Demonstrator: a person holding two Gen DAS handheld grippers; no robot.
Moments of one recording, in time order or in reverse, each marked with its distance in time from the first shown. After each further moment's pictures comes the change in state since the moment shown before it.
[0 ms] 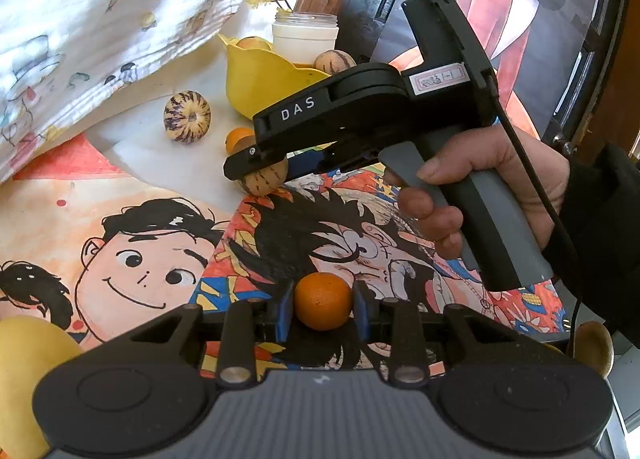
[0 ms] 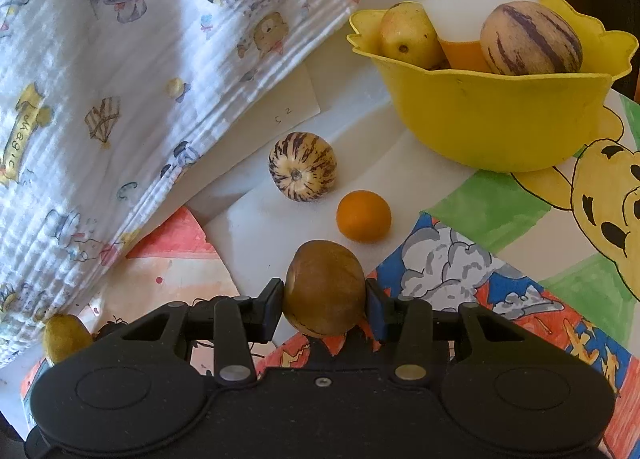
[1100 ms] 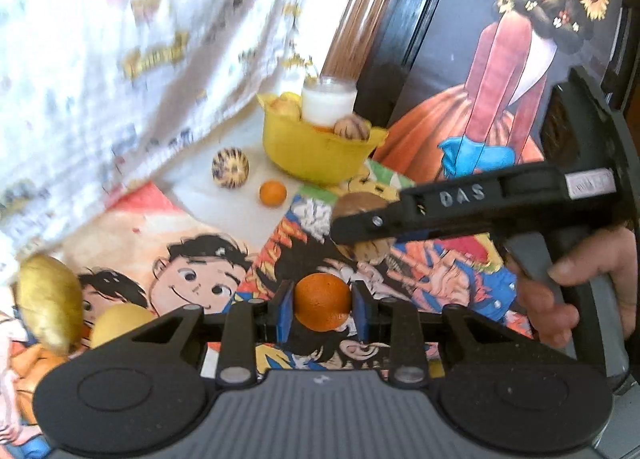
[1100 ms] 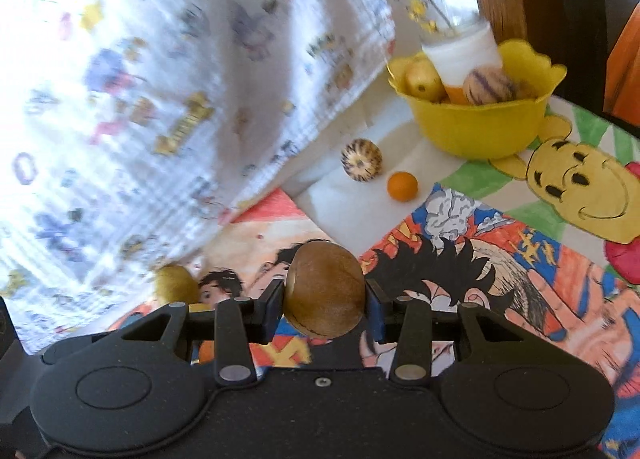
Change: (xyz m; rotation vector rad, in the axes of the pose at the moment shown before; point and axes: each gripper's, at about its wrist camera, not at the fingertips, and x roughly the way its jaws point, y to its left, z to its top) left arm -0.093 -0.035 0.018 -0.072 -0.095 0.115; right arm -0.146 0.063 -0.053 -0.002 -0.070 0.043
